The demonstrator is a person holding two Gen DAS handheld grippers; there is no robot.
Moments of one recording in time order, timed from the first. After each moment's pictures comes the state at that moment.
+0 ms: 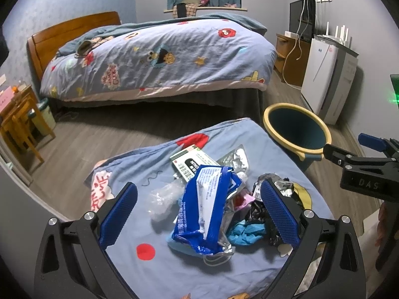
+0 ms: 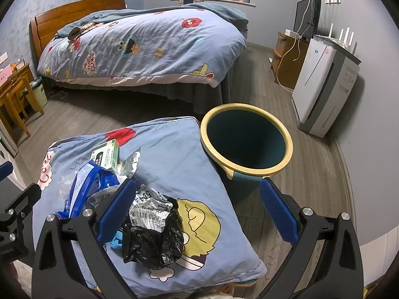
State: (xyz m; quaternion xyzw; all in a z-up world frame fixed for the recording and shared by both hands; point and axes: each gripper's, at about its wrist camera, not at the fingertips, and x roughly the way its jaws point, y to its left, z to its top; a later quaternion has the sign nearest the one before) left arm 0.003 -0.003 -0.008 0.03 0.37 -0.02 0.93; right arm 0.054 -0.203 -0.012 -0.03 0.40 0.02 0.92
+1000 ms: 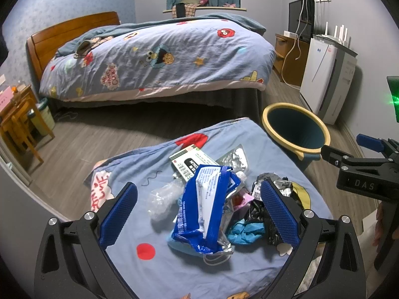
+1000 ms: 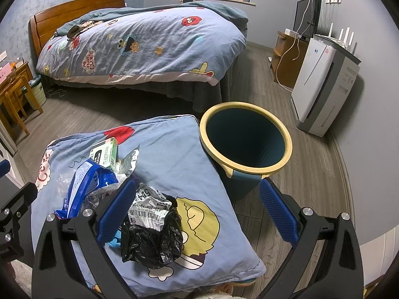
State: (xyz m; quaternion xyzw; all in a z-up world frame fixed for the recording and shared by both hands) left arm 0.003 -0.003 -0.009 0.03 0.37 -0.02 0.93; right arm 0.054 -0.200 -0.014 -0.03 0.40 0.01 0.92
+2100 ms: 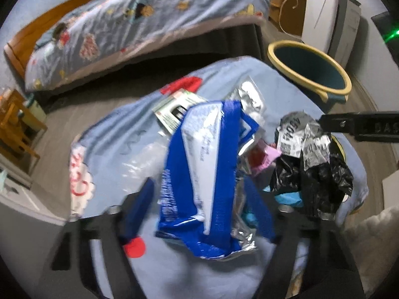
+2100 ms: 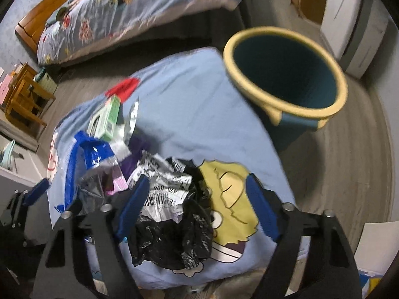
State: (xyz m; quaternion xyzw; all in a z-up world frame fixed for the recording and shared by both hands) left arm 0.045 -0.014 -0.109 0.09 0.49 -0.03 0.87; right arm 0.111 -0.200 -0.115 0.07 0.57 0.09 0.81
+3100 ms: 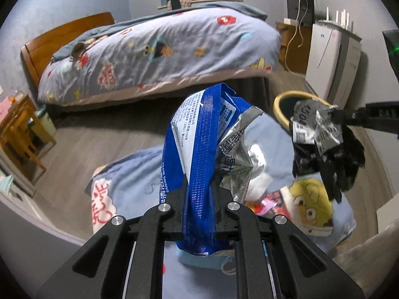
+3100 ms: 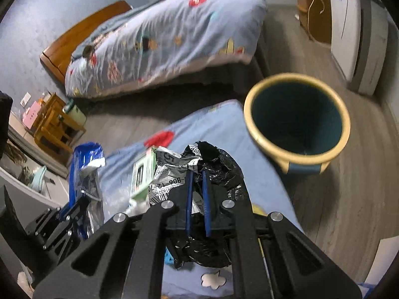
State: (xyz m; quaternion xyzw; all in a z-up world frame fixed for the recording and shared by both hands) left arm 0.044 -0.002 -0.030 0.06 0.38 -0.02 0.92; right arm 0.120 -0.229 -0.012 0.13 0.45 0.13 0.87
